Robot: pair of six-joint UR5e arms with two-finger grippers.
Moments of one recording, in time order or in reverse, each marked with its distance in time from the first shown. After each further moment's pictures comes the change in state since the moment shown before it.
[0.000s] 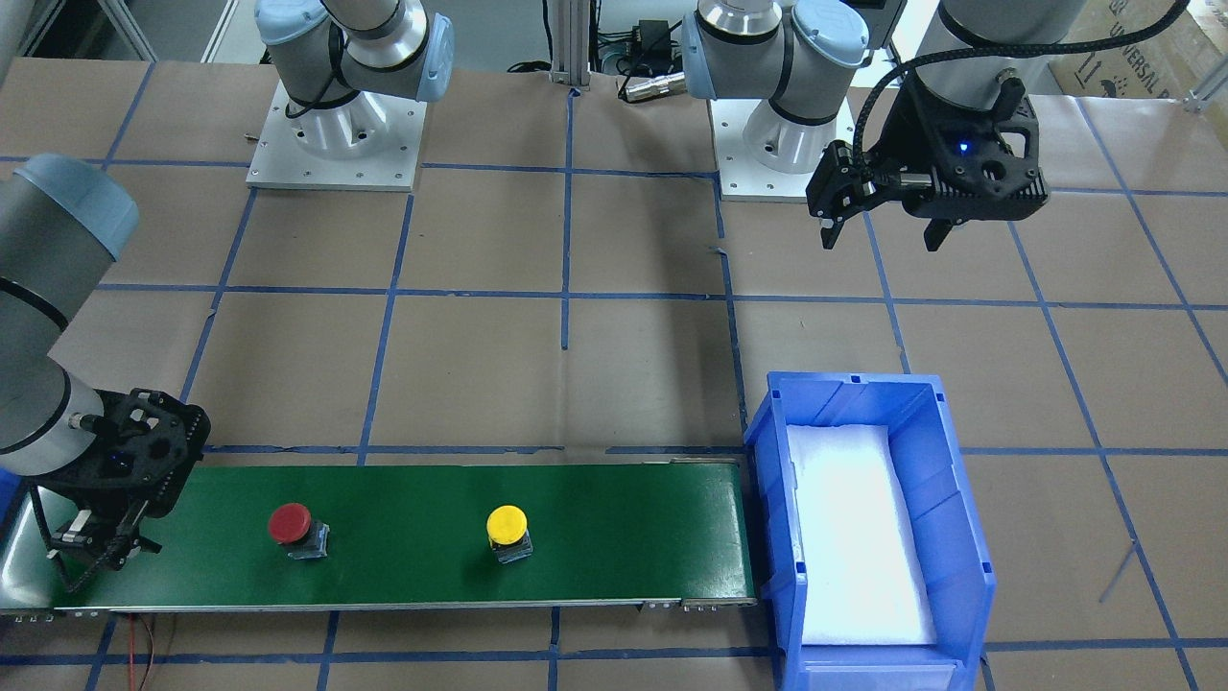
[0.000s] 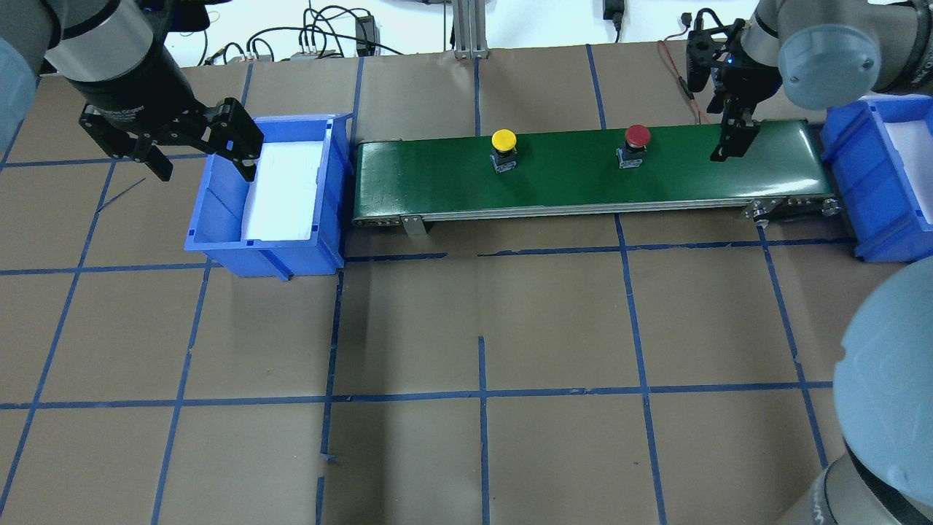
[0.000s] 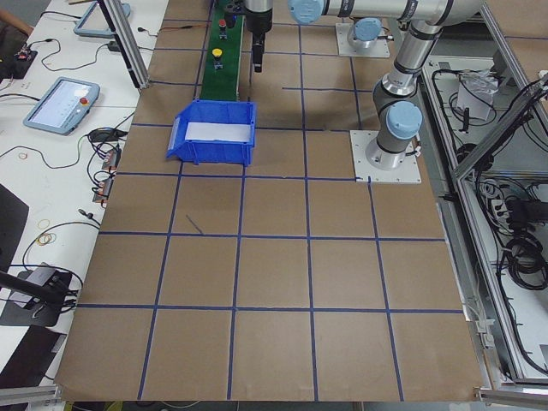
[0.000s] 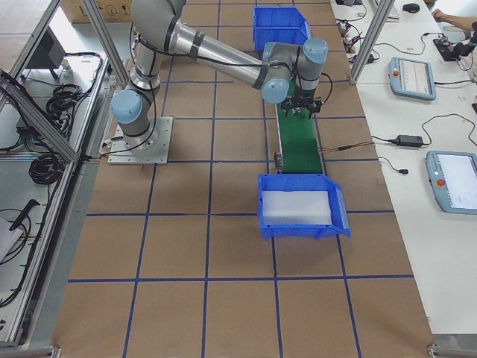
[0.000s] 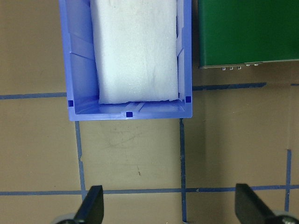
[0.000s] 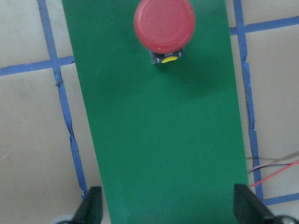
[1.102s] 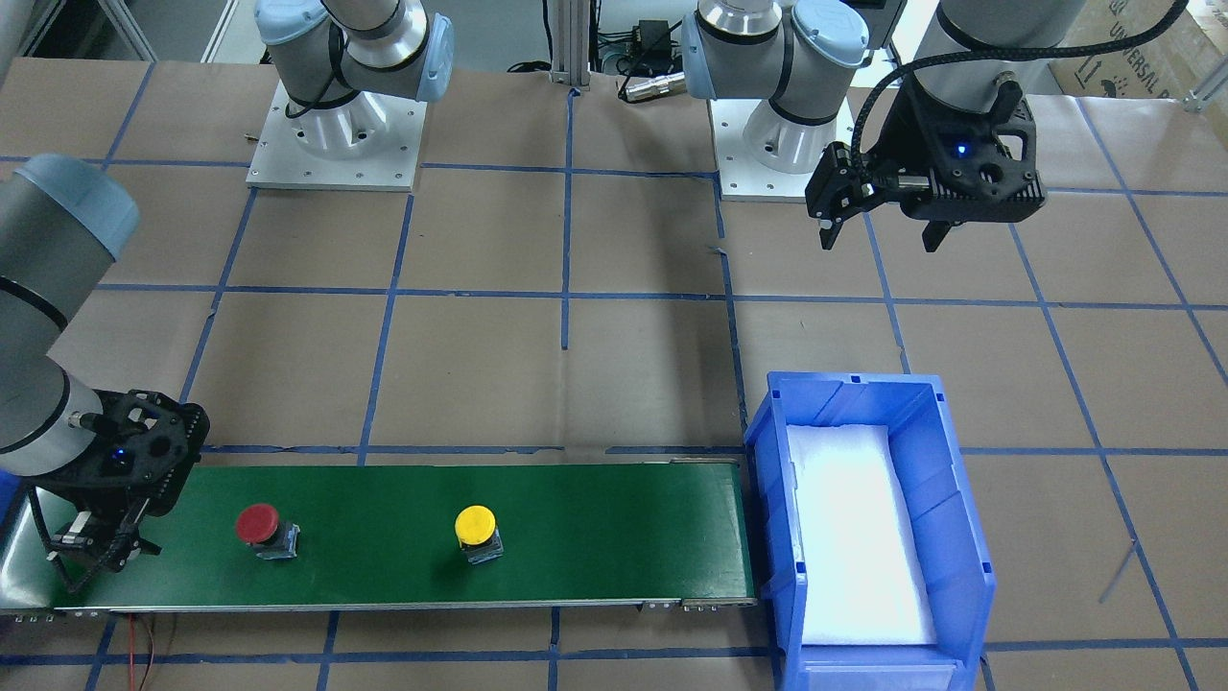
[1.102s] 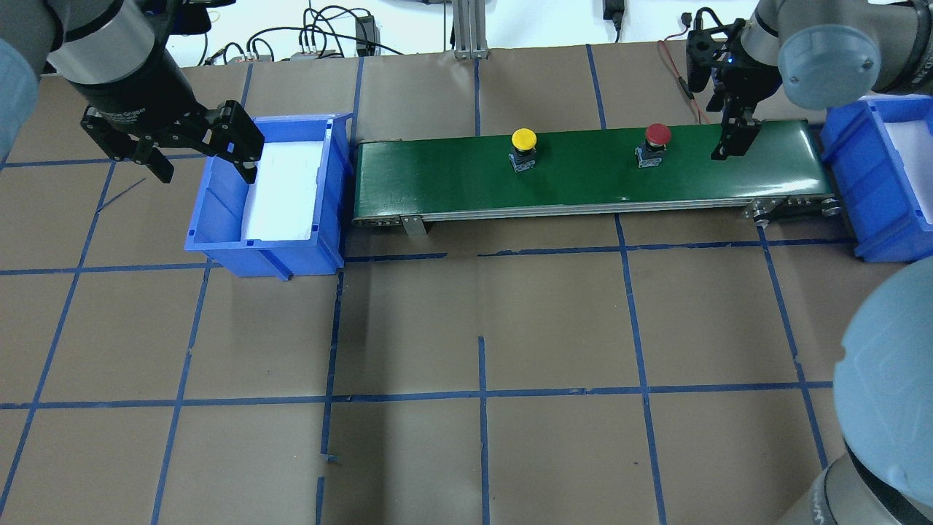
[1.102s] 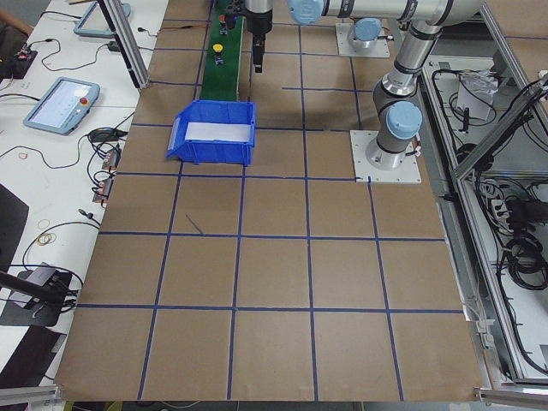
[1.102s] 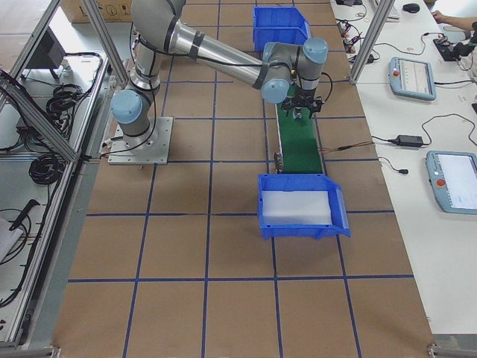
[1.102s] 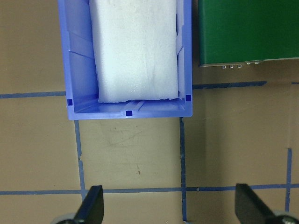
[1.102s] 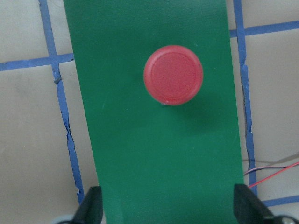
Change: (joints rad) left arm 0.000 0.000 -0.004 0.000 0.000 0.001; right arm 0.000 0.000 0.003 -0.011 0.000 -0.051
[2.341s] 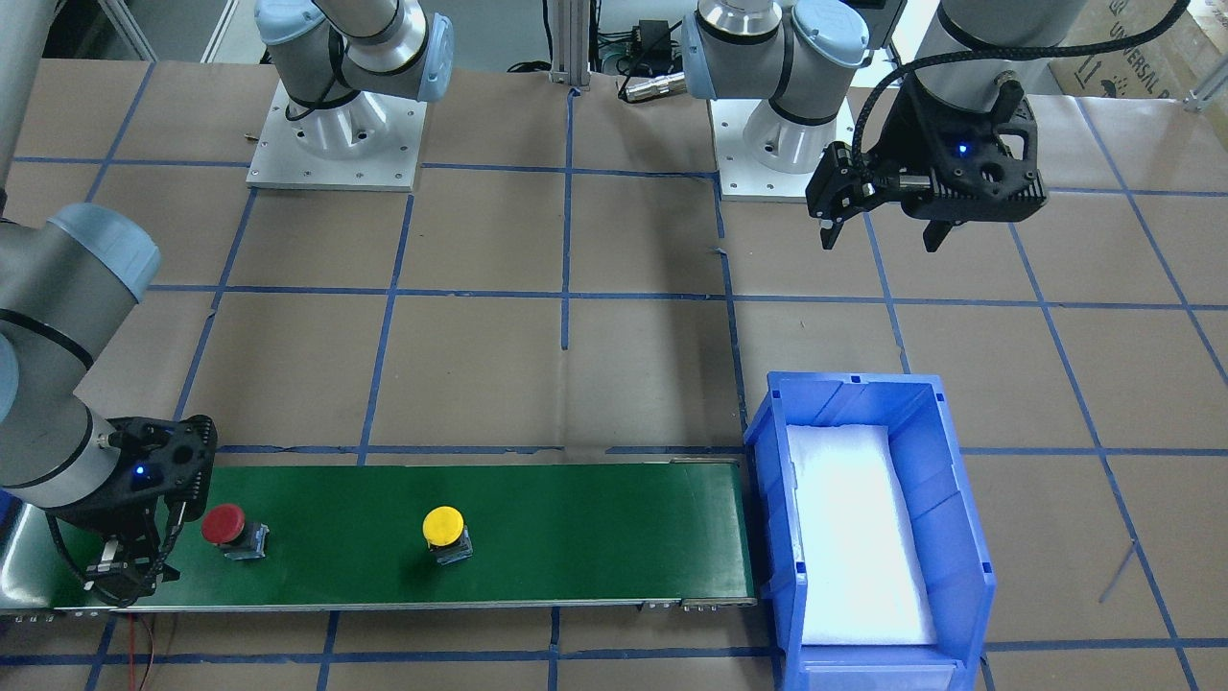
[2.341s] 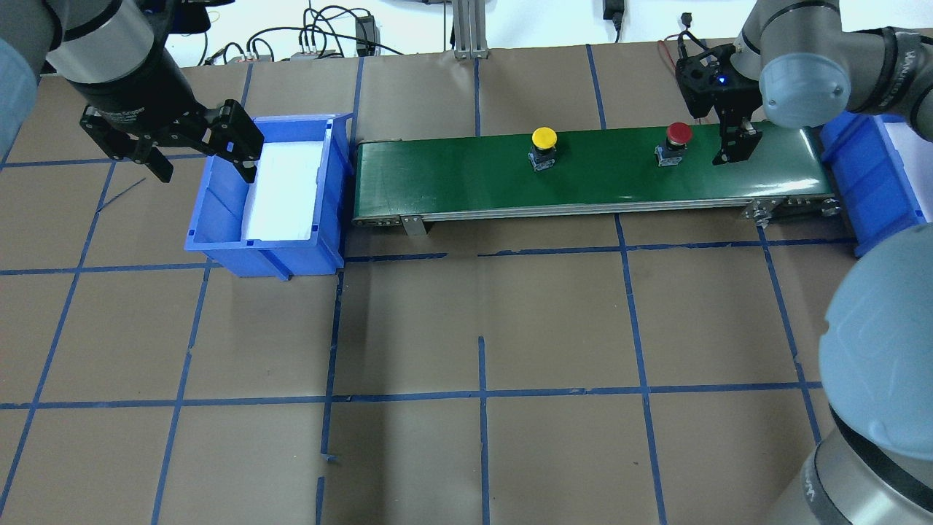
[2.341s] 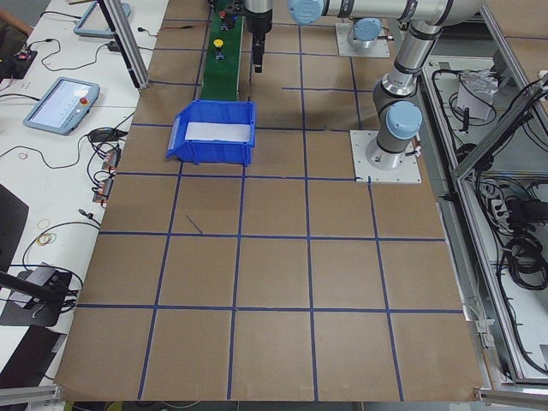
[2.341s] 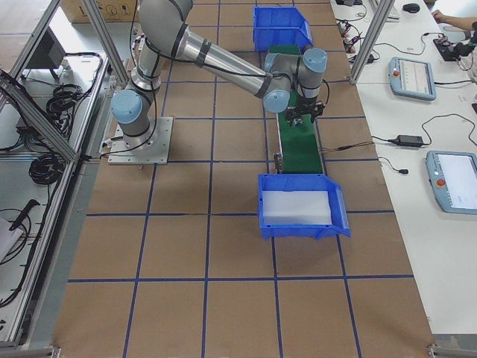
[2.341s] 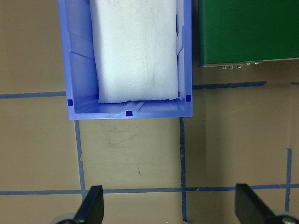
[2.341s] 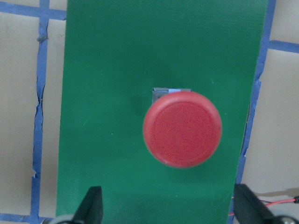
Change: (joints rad) left arm 0.000 0.000 0.001 0.000 0.000 0.000; right arm 0.000 0.064 0.017 -0.115 -0.005 -0.235
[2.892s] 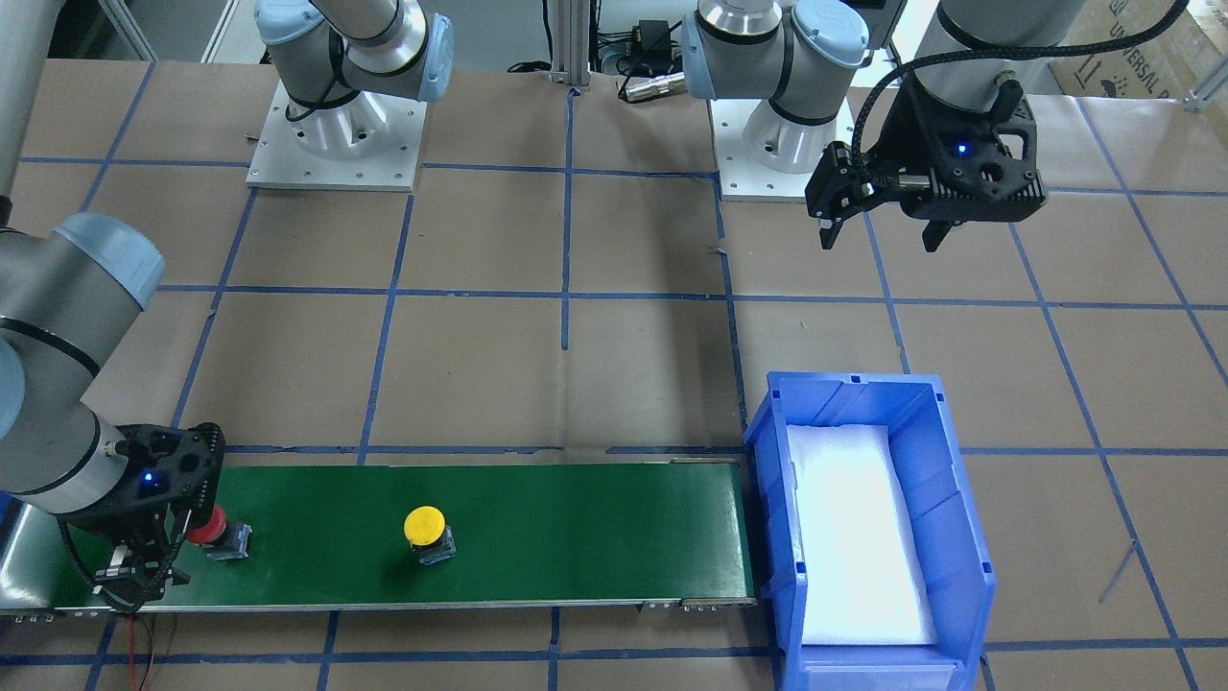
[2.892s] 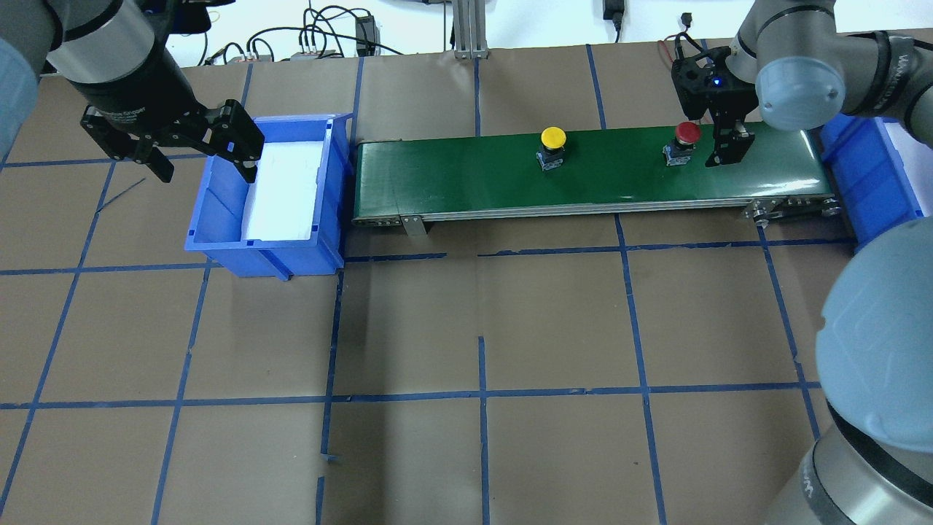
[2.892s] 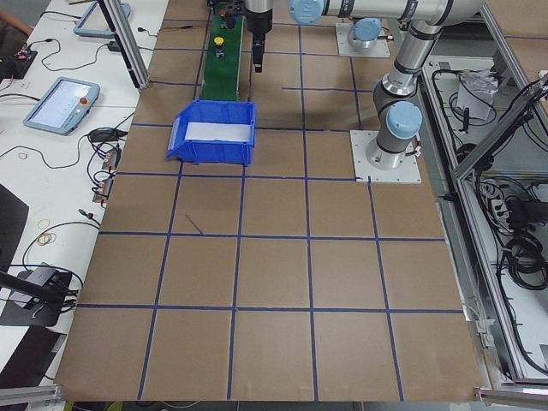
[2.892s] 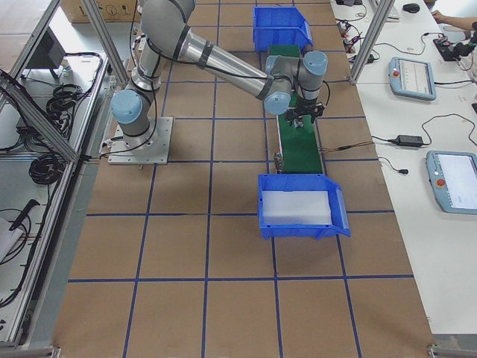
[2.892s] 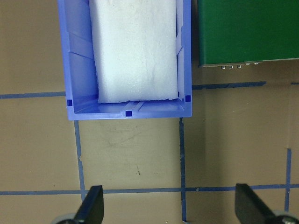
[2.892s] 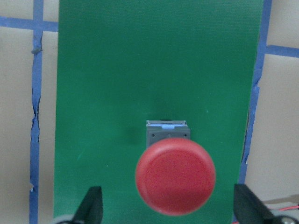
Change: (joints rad) left arm 0.000 0.000 0.000 0.000 -0.001 0.000; right arm 0.002 0.005 0.003 -0.003 0.018 0.026
